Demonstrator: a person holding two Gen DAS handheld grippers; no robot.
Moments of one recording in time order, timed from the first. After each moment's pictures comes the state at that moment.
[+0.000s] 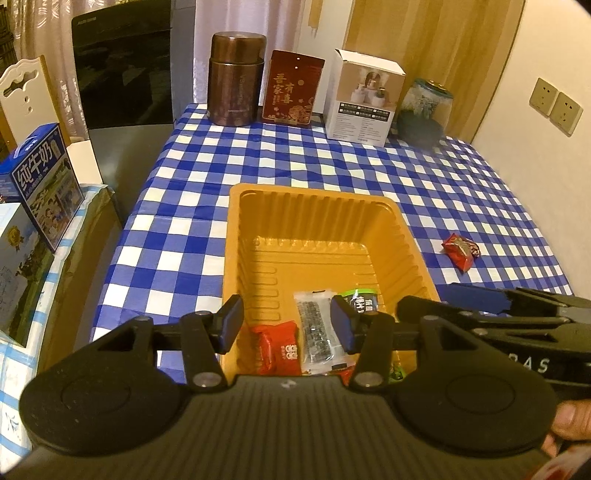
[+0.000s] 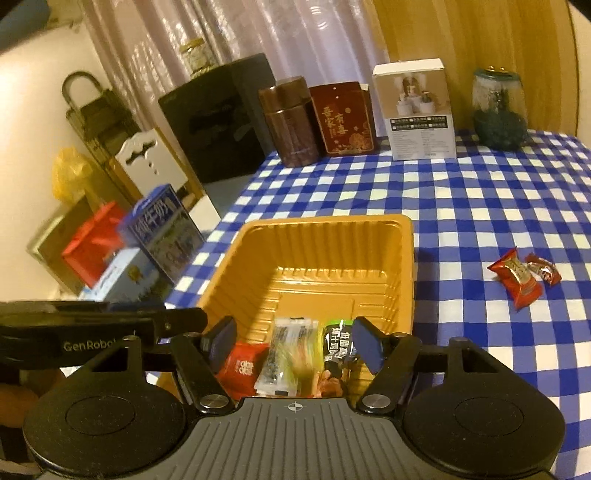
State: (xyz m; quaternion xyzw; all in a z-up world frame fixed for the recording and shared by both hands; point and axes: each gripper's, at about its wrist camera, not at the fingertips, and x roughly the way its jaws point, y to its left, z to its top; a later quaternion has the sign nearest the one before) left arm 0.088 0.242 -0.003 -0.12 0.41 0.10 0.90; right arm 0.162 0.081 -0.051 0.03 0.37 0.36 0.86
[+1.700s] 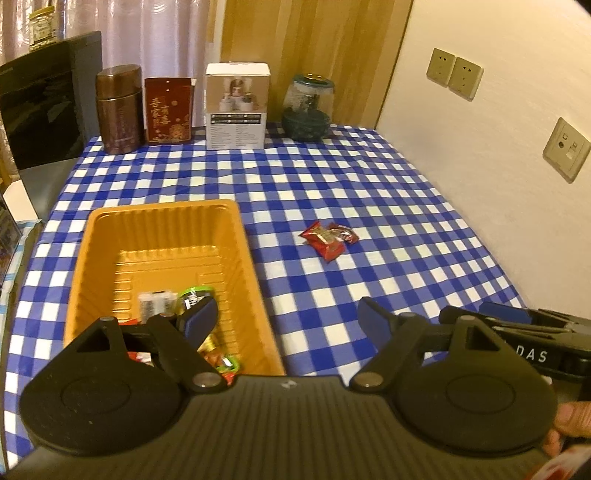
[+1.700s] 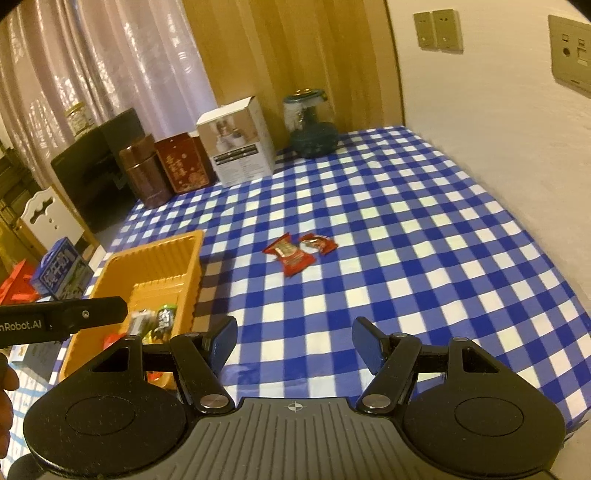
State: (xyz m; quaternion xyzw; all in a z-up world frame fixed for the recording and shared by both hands) left arm 0.095 0.086 0.034 -0.08 0.39 0.00 0.92; right arm 0.115 -0.120 -0.017 0.08 0.35 0.17 0.92
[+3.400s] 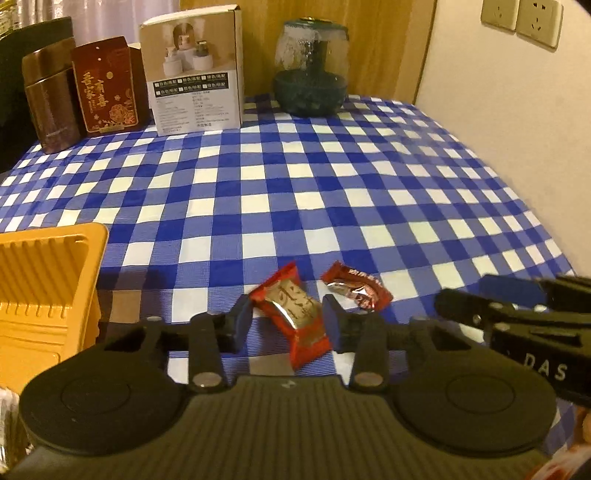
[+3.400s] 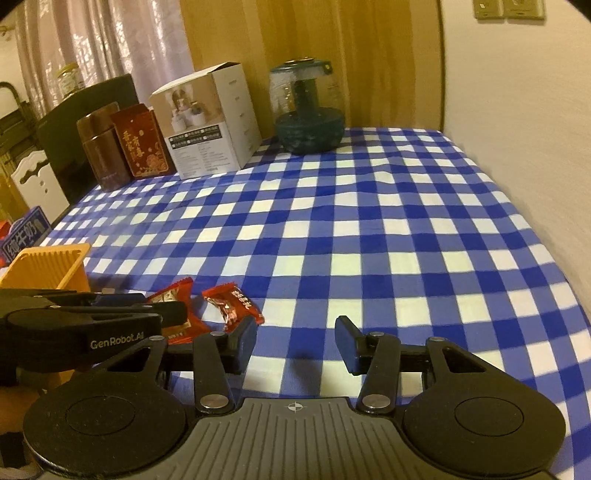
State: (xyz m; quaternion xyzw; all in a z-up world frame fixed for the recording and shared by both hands) left arm 0.305 0.014 -0.101 -0.06 0.40 0.06 0.91; right arm 0.329 -0.138 -0.113 0.00 0.34 0.25 0.91
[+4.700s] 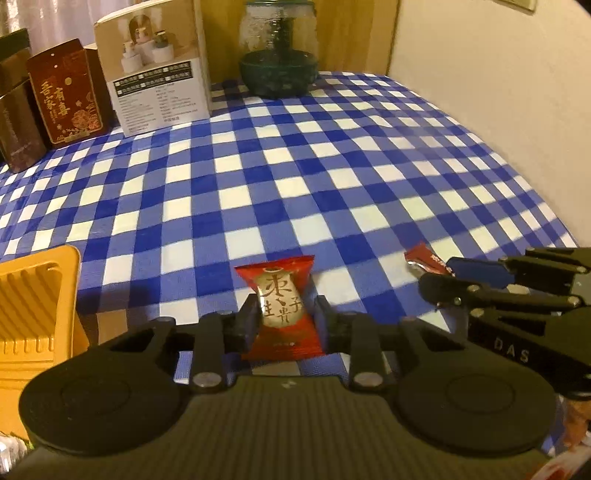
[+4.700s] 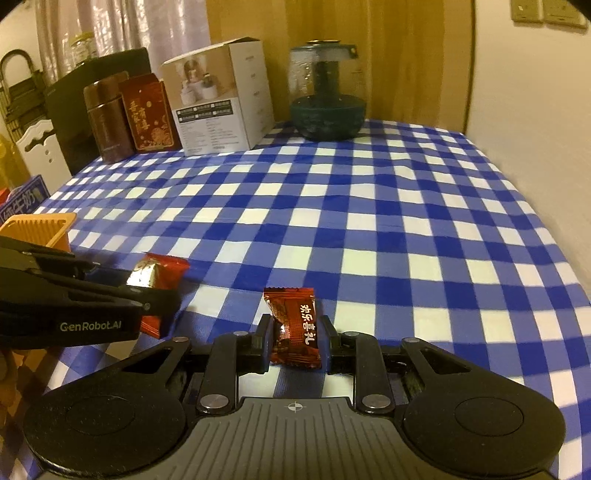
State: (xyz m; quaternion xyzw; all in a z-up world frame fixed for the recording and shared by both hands) left arm 0.319 0.018 -0.110 -0.02 0.43 0.00 0.90; right arm 0.341 -0.128 -0.135 -0.04 0.34 0.25 0.90
